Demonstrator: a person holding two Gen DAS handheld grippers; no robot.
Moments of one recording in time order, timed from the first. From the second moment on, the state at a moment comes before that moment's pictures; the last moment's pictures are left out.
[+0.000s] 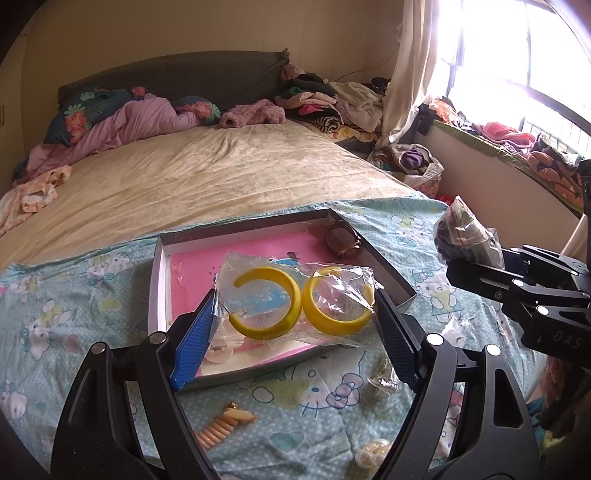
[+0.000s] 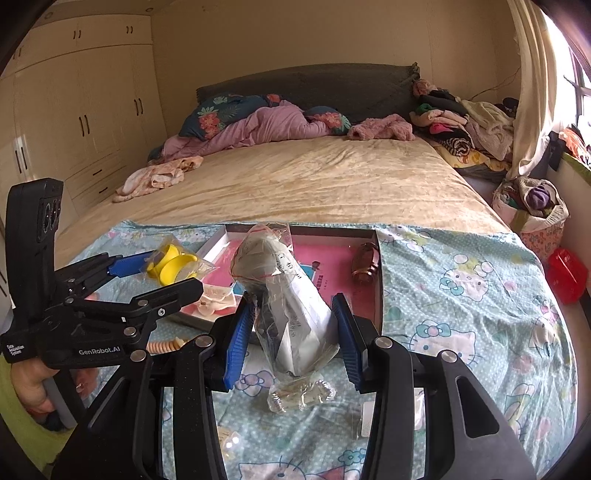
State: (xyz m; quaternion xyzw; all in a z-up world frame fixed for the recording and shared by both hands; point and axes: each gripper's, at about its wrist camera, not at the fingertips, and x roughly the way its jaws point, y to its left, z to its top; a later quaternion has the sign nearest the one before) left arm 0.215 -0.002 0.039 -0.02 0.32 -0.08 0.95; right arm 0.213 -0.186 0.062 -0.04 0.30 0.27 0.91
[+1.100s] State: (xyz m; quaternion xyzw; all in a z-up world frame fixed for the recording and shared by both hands) left arm 0.288 0.040 -0.026 -0.08 0.41 -0.05 0.91; right arm 0.305 -0.139 -0.027 -0.09 0.40 0.25 0.87
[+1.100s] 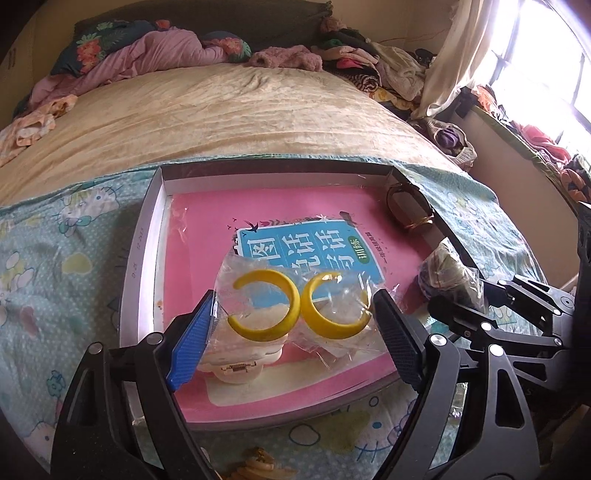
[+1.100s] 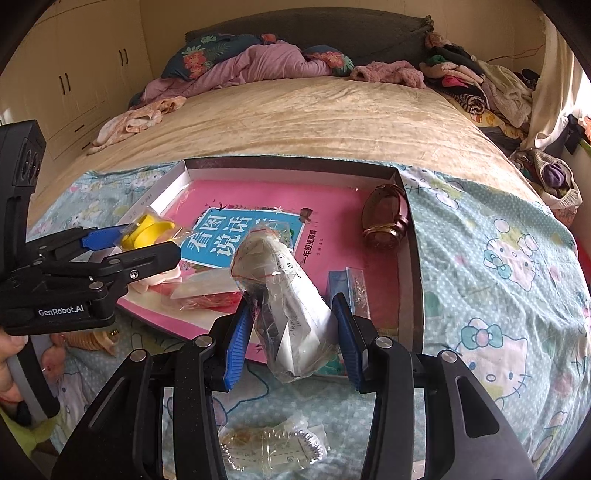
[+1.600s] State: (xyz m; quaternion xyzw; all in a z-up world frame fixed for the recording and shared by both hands) left arm 0.282 0.038 -0.018 -0.07 0.40 -0.04 0.91; right arm 0.296 -0.146 -0.018 -0.06 0.38 0.26 0.88
